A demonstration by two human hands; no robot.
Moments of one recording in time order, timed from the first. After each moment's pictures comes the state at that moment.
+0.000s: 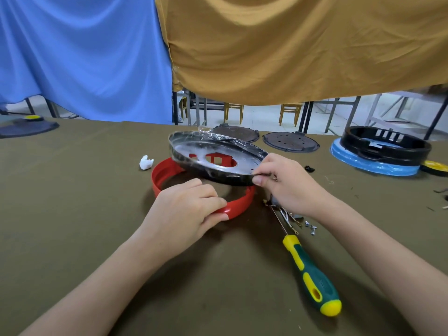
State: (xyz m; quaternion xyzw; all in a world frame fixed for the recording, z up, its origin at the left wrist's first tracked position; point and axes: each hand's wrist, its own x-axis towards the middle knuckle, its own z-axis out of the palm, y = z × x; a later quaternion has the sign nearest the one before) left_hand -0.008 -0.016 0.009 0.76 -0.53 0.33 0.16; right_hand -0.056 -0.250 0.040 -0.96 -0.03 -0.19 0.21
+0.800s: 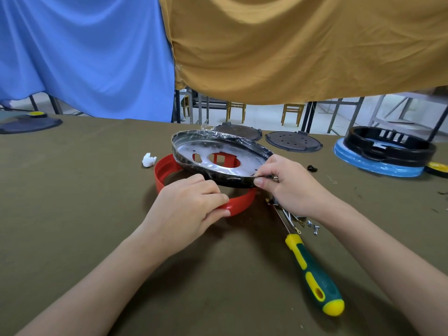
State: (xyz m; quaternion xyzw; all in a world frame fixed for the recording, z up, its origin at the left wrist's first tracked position) left_hand -0.006 -0.016 0.010 0.76 -0.53 0.34 0.16; right_hand -0.060 -0.243 0.040 -0.96 -0.01 -0.17 0.23
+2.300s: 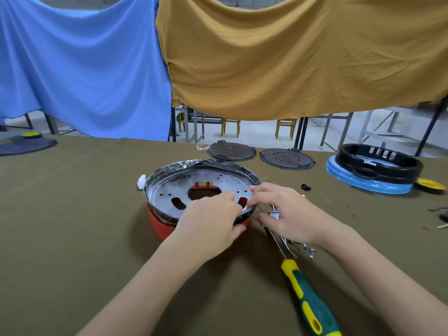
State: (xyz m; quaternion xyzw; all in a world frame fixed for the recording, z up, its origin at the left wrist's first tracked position) left_hand -0.010 -0.071 0.037 0.88 -0.43 0.18 0.05; right_hand -0.064 -0.261 0.038 -0.97 -0.12 -0.16 0.16
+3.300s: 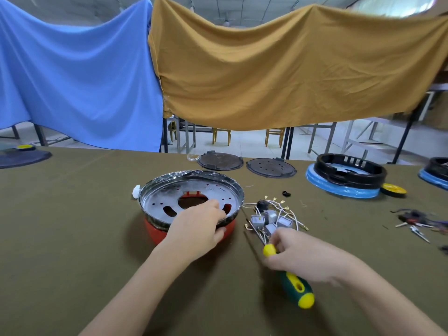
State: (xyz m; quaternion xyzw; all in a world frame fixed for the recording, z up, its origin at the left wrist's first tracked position) left_hand -0.013 -0.065 0.036 0.89 -0.42 0.13 0.08; right_hand -0.157 -0.234 0.058 -0.94 0.20 0.08 0.28
